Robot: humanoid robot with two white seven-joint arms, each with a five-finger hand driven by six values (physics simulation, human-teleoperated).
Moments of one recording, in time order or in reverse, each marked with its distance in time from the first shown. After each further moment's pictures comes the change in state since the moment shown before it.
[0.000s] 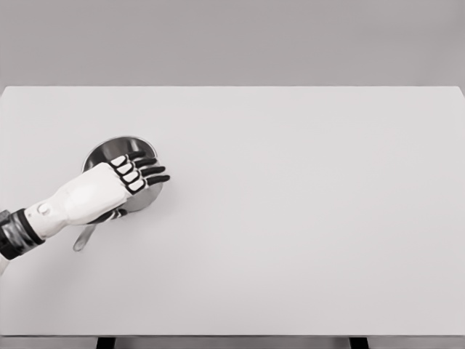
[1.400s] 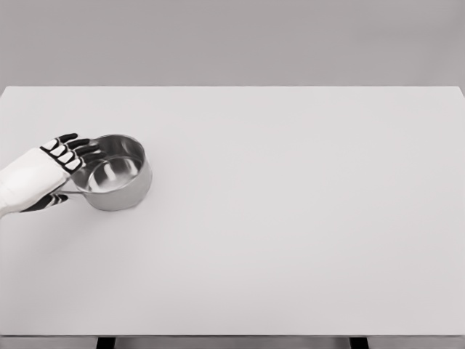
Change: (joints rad) left arm 0.107 0.052 0.243 0.094 0.002 0.000 0.001; right arm 0.000 0.000 0.000 0.000 0.000 0.000 0.000
